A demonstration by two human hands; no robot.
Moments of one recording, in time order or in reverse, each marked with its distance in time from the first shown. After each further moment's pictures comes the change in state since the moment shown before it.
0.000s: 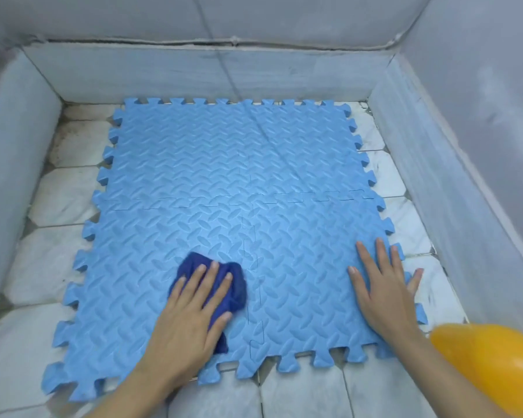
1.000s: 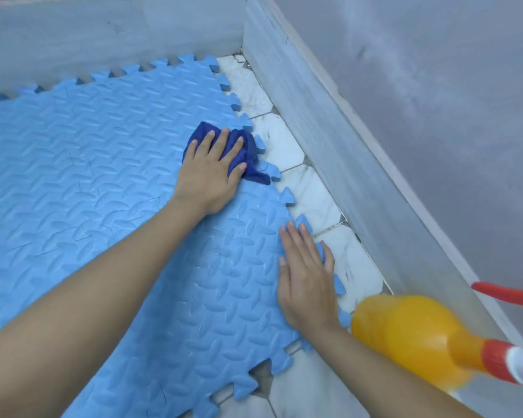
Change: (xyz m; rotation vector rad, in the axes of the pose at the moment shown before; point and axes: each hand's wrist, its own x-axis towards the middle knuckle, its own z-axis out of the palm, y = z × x) left_hand 0.340 0.127 0.019 -0.073 -0.077 0.178; right_hand 0.014 0.017 0.008 0.256 0.210 0.014
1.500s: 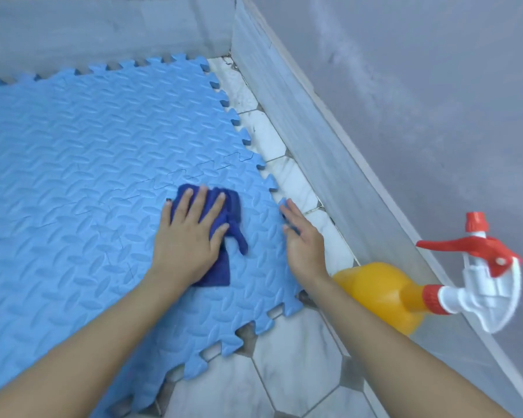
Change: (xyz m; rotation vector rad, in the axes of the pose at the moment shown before) left_hand -0.145 0.021 0.020 0.041 0.042 -0.038; right_hand 0.017 -0.001 -0.034 0.737 -0.052 0.371
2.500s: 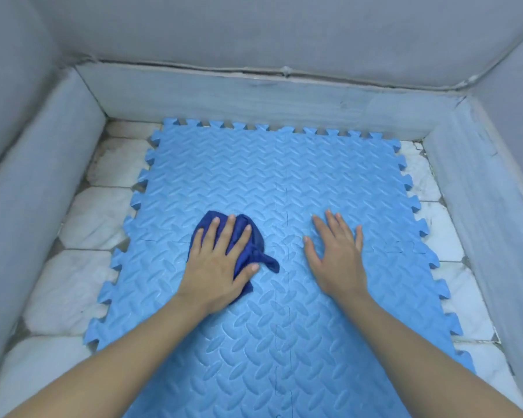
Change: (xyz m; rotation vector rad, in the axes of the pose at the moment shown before) left_hand -0.080 -0.187 -0.038 0.052 0.069 -0.377; right_hand 0.063 -0.076 0.196 -0.755 -0.183 -0.721
